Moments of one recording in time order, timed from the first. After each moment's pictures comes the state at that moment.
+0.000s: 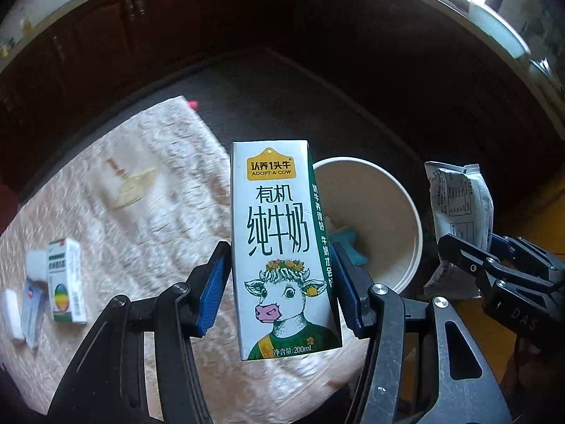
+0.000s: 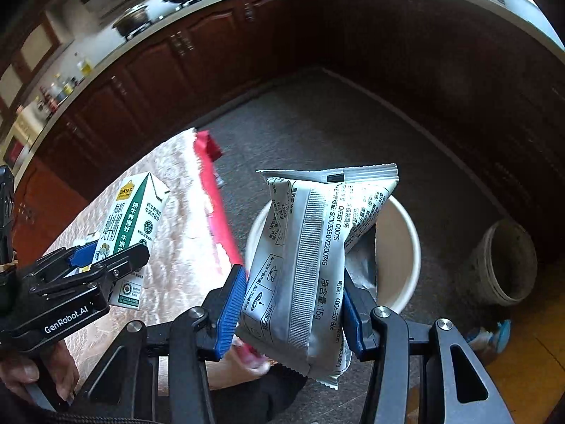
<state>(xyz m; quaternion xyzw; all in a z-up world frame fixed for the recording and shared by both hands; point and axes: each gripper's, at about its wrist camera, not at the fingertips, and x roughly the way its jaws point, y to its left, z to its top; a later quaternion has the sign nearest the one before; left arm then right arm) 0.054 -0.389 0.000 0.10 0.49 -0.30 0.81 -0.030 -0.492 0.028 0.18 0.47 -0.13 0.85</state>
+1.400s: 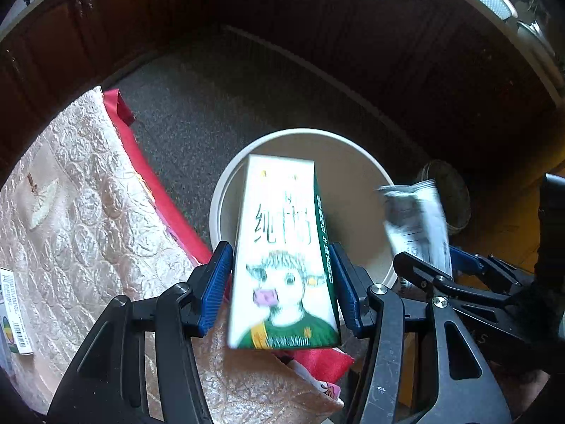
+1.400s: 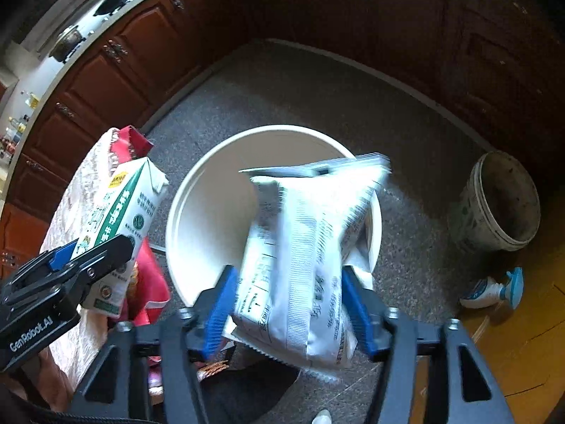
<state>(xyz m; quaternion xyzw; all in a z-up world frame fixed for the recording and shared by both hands) 0.054 -0.479 -0.059 0.12 0.53 -0.34 0.77 -0.030 -0.559 -0.063 0.26 0.51 -0.19 0.80</state>
